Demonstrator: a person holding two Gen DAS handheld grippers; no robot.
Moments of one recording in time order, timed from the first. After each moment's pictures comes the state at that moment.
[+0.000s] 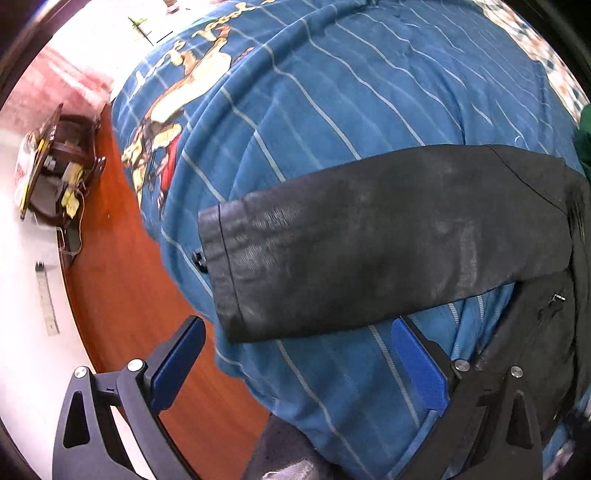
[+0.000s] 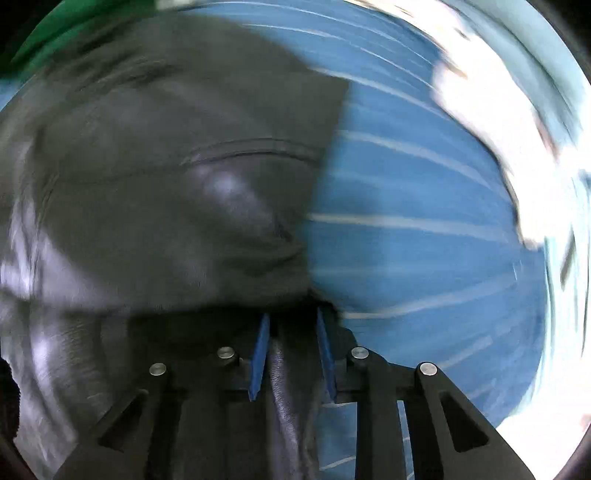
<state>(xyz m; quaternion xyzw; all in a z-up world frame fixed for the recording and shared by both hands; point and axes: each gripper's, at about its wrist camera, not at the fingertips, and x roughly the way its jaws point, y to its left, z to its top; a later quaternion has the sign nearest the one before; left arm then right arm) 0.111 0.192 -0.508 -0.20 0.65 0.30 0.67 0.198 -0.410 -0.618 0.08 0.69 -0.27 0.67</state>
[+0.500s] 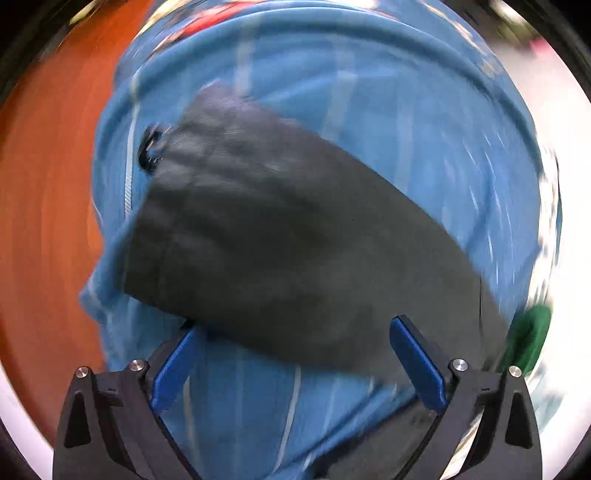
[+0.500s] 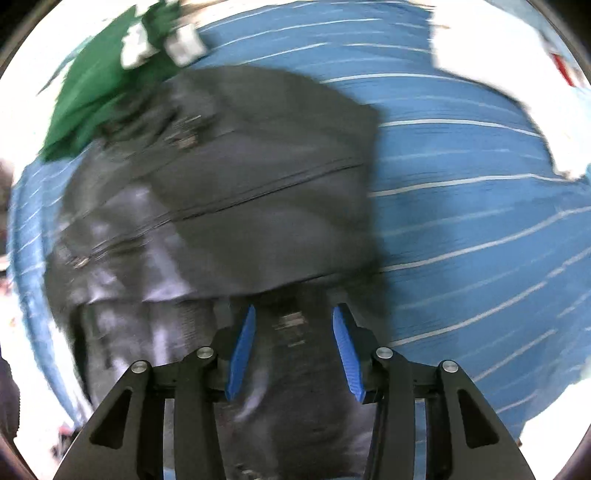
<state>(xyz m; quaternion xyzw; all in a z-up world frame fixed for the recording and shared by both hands) 0.063 0.258 -0.579 -0.58 0.47 0.34 0.57 0.169 -0.389 -0.552 0.23 0.68 -0.11 0.69</state>
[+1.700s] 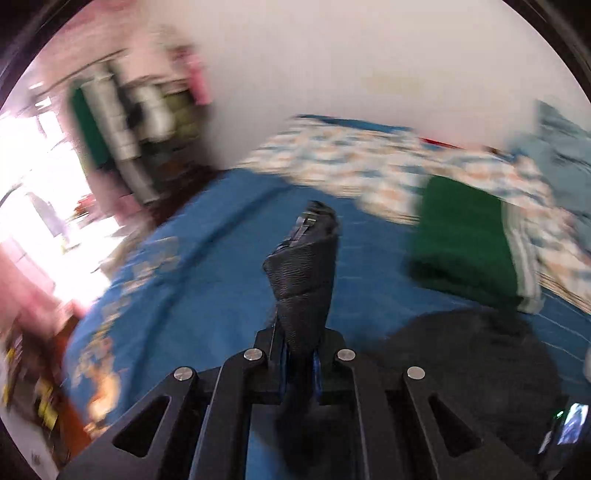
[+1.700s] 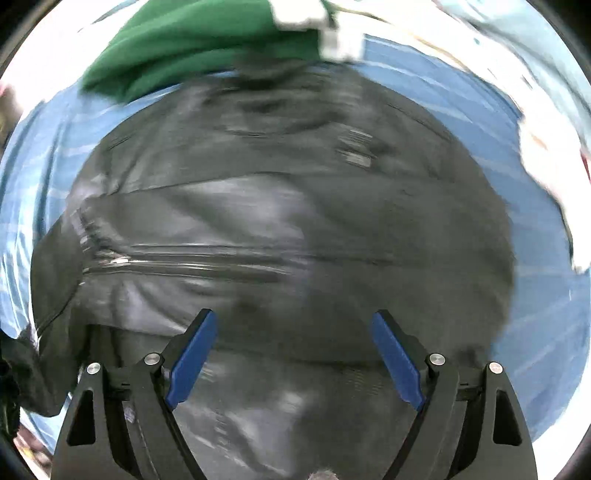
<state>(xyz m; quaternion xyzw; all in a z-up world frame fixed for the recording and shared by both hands) 0.307 0.033 -0.344 0.01 0.41 0.11 0.91 0.260 -0.251 -0.567 0.13 0.66 -0.15 0.73</state>
